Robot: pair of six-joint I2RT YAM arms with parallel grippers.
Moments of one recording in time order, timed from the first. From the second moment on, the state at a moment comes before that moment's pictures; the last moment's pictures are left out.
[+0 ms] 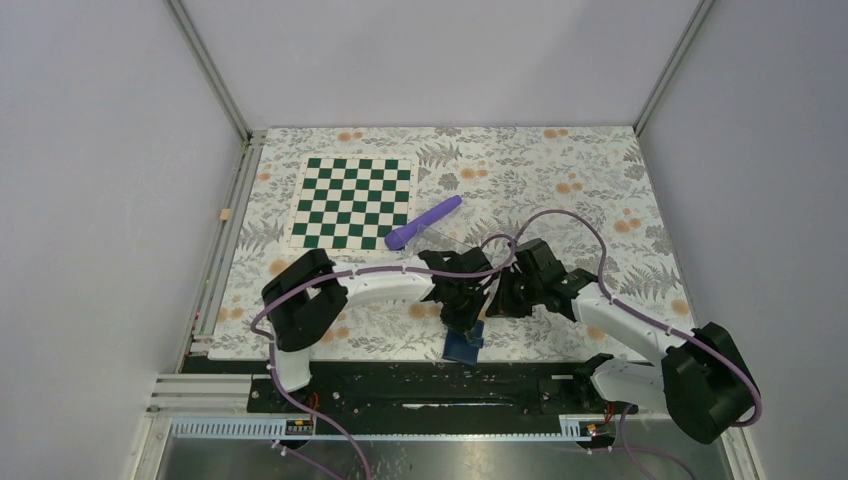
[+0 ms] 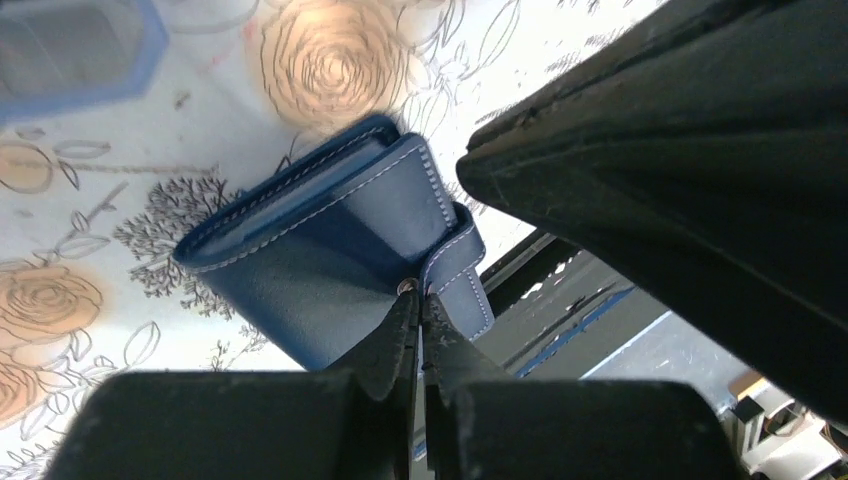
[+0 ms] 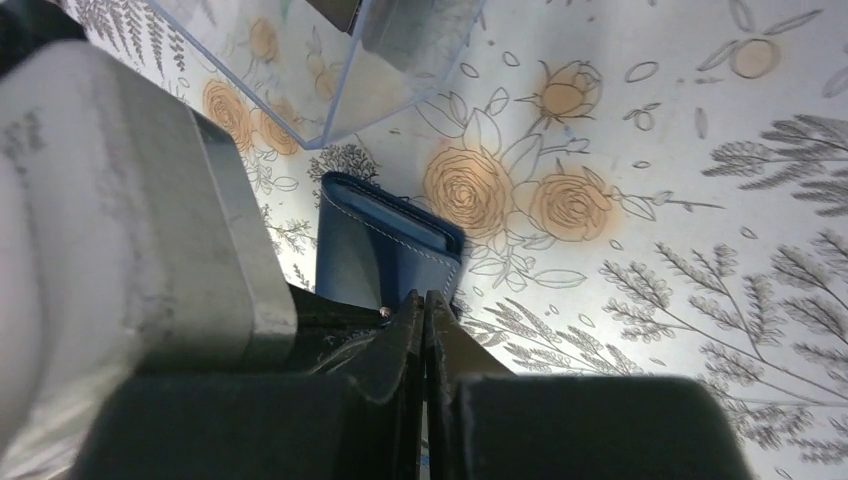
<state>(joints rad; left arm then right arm) -1.09 1.87 1.26 -0.57 0.29 -0.57 0.57 1.15 0.55 -0.40 -0.27 0.72</state>
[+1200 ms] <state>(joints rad) -1.07 1.75 1.06 -0.36 0.28 -0.73 0.58 1.39 0.49 -0.12 -0.50 0.73</state>
